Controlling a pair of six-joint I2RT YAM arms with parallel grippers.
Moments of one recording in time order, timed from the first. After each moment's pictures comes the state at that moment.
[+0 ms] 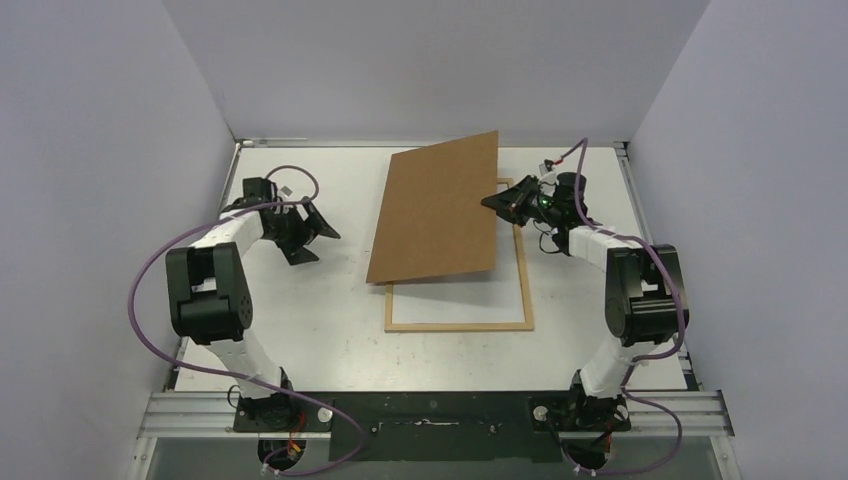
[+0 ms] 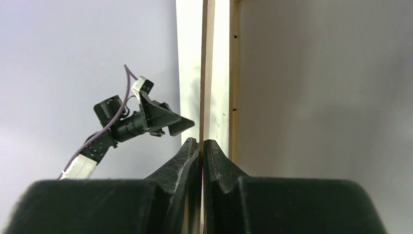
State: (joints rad) left arm 0.13 1.76 1.16 -0.55 0.53 -0.54; right arm 0.11 1.74 0.98 0.39 -0.75 1.07
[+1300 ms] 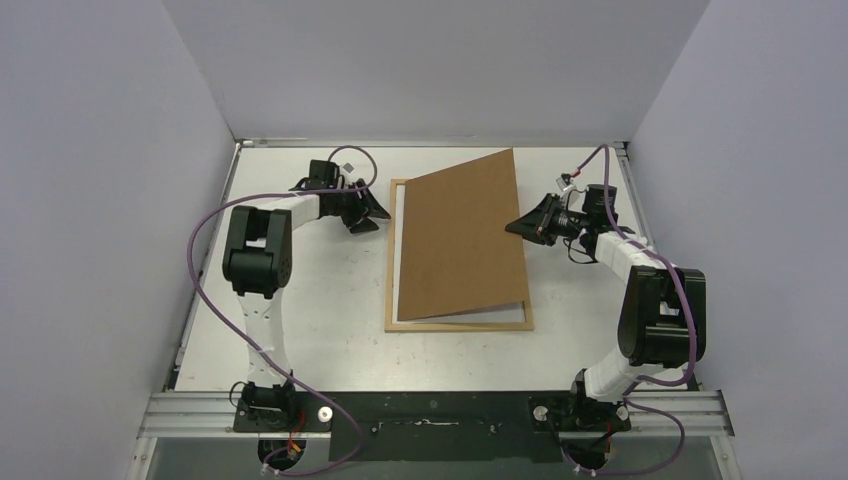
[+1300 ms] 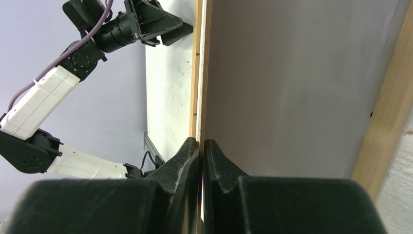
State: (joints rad) left arm -0.14 2.18 1.46 -0.22 0.61 -0.69; right arm -0.07 1.59 0.91 0.00 -0.96 0.65
